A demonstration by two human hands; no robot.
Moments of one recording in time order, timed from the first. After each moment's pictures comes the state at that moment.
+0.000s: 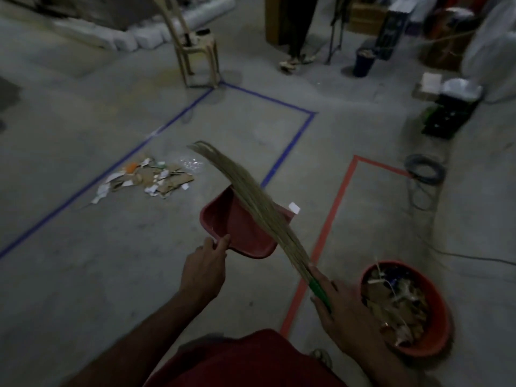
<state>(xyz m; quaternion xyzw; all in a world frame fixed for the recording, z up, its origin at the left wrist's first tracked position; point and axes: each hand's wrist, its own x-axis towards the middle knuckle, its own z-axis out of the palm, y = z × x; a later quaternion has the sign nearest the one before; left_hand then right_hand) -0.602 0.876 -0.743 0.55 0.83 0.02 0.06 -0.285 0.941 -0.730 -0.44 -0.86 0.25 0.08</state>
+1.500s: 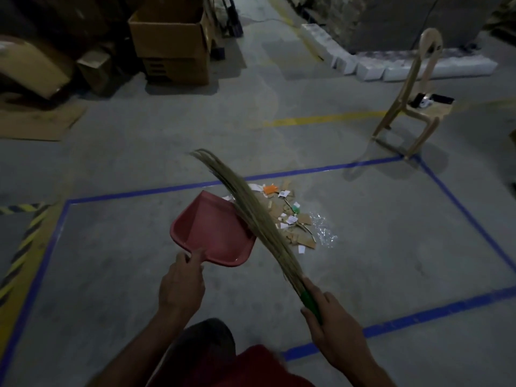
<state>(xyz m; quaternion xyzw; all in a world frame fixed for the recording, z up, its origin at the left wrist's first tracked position) -1.113 0.855 -0.751 0.08 0.99 0.13 0.01 -0.957 1.147 -0.717 -0.11 -0.96 0.26 -0.06</state>
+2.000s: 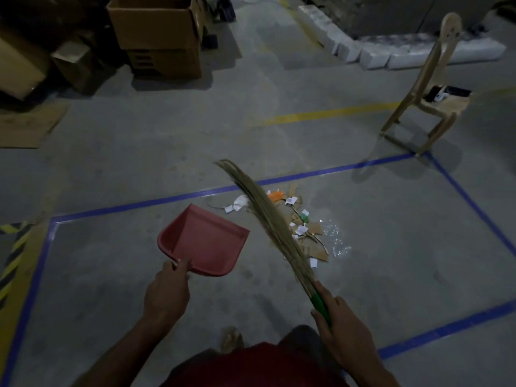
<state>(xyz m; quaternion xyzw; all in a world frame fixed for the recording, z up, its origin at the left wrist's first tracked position) -1.311 0.797 -0.796 0.06 0.99 0.09 0.10 -1.135 1.134 -0.742 -0.18 -0.95 0.23 -0.14</state>
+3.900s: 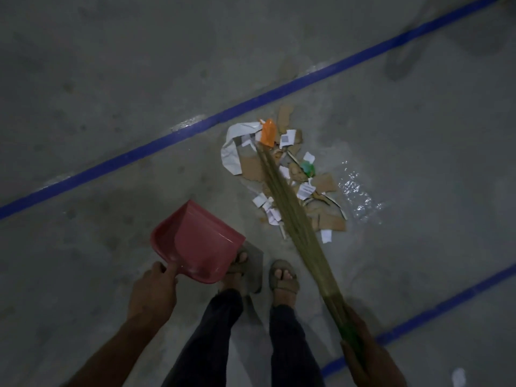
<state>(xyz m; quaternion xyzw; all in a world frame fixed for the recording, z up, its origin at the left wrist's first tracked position) -1.661 0.945 -1.146 0.20 0.93 -0.02 0.32 -1.349 1.289 -1.110 -0.48 -0.72 0.40 -0.30</state>
